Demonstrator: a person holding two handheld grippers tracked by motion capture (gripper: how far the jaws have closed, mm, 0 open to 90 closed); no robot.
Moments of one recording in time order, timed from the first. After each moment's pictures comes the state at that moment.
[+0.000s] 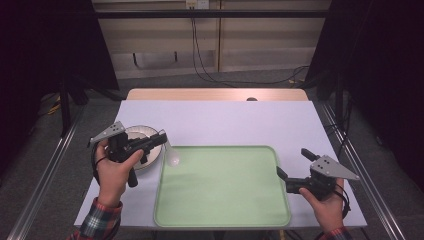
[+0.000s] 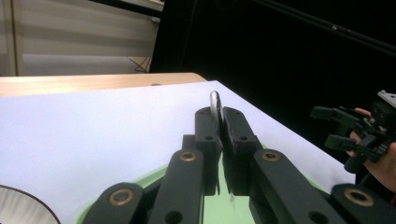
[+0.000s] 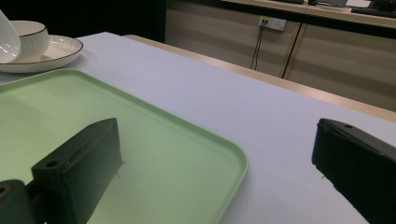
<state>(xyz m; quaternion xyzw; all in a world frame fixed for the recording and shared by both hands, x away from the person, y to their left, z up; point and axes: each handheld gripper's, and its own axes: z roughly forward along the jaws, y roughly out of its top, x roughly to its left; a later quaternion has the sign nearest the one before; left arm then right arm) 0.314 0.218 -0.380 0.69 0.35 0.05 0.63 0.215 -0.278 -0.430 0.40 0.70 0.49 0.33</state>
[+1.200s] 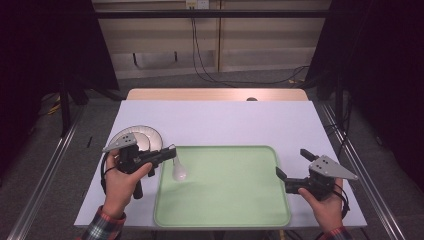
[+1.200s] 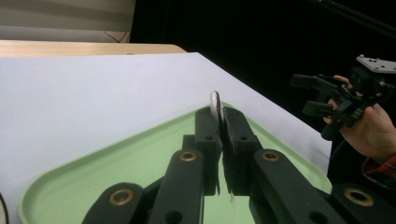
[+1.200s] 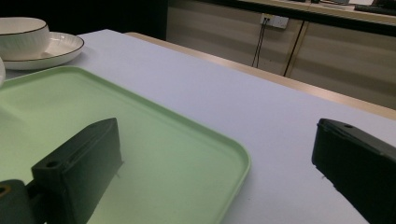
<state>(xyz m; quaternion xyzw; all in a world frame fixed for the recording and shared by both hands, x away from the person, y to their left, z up) 0.297 0.202 -0.398 0.72 0.33 0.01 0.61 0.216 -0.276 -0.432 0.40 0.70 0.49 0.34</state>
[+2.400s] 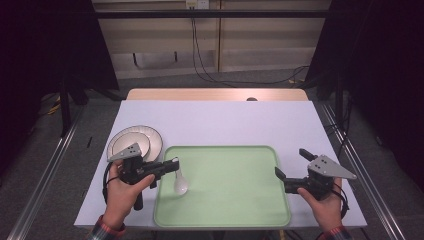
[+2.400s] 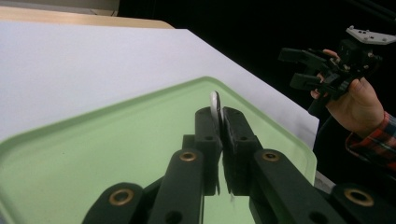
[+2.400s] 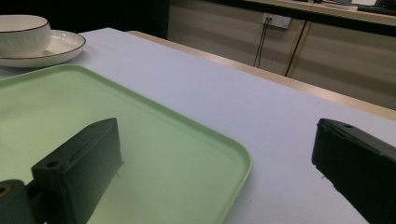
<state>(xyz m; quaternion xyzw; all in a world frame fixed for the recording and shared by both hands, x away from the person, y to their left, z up) 0.279 0.199 -0.415 0.74 0.33 -0.02 0.59 0.217 -0.275 -0.432 0.40 0.70 0.49 0.33</state>
